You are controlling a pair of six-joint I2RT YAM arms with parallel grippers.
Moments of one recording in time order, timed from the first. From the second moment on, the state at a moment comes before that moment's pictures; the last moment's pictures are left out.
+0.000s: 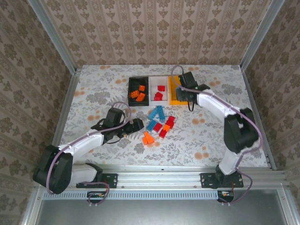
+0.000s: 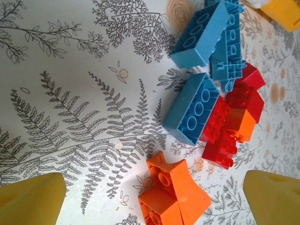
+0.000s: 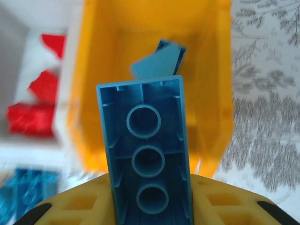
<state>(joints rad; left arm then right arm) -0.53 1.22 0.55 -0.17 0.34 -0.77 0.35 1.81 1.40 -0.53 0.18 0.27</state>
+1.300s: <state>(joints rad) -0.95 1.43 0.79 -0.39 0.04 -0.76 0.47 1.18 0.69 -0.40 0.18 0.43</state>
